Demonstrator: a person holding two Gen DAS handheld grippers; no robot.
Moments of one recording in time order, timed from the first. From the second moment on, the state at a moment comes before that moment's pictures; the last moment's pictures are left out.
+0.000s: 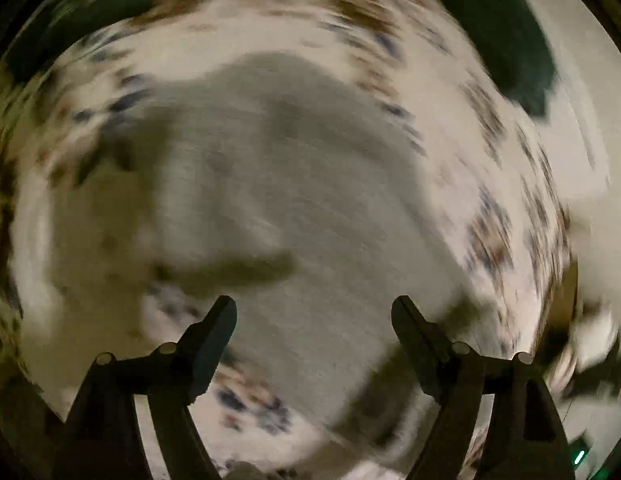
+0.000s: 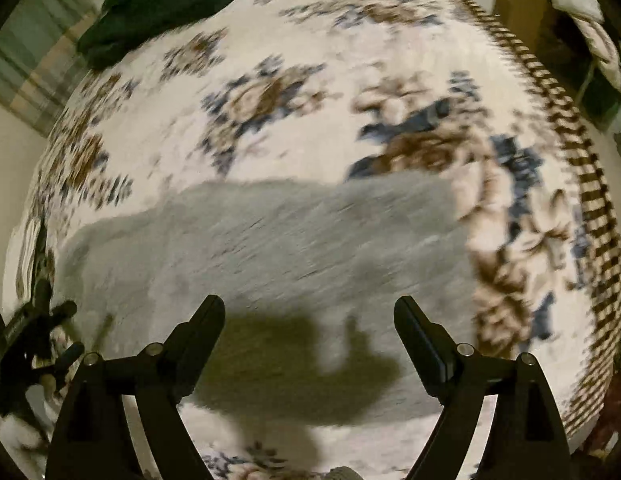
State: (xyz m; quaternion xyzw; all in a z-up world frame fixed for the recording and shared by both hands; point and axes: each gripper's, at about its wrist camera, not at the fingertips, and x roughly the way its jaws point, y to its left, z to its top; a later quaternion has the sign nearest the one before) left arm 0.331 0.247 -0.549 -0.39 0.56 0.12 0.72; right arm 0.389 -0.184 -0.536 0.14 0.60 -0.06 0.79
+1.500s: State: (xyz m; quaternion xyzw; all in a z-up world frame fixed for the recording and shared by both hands) left arm 0.323 -0.112 -0.451 -0.04 0.51 -0.25 0.83; right arm 0.307 -0.316 -0.552 0.26 0.57 -0.14 0.77
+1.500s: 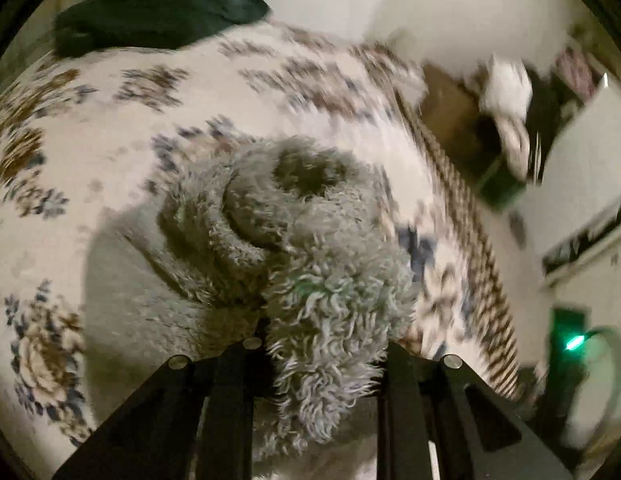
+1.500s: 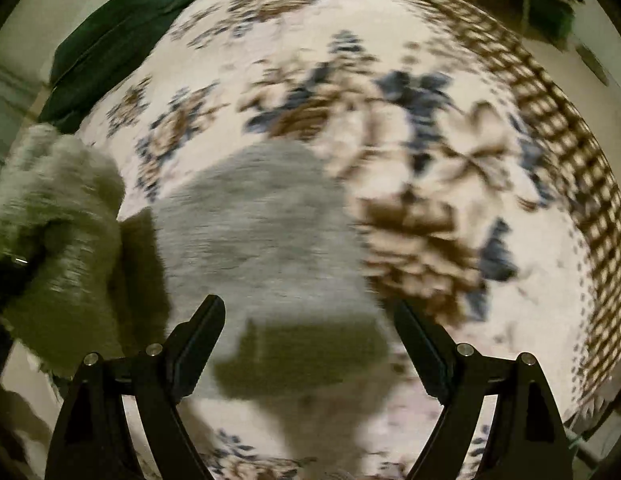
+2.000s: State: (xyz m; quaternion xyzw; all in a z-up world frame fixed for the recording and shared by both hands) left arm 0.322 -0.114 -0.433 -0.06 0.56 -0.23 0.79; right arm 0.305 -0.383 -0.551 0.33 0.55 -0.08 0.76
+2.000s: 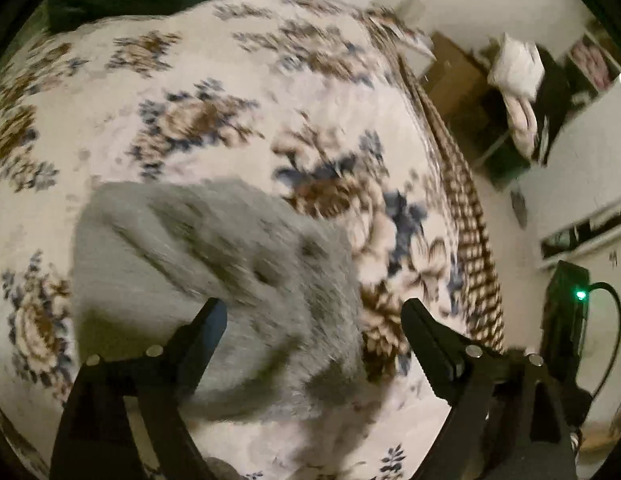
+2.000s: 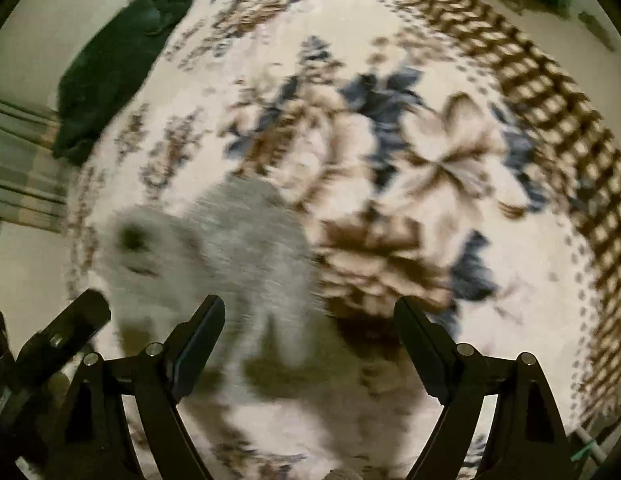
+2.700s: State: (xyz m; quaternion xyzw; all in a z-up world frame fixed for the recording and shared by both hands) left arm 0.359 -0.012 -0.494 0.00 0.60 -0.02 0.80; right arm 0.415 -0.269 -0.579 0.21 0.62 0.03 0.75
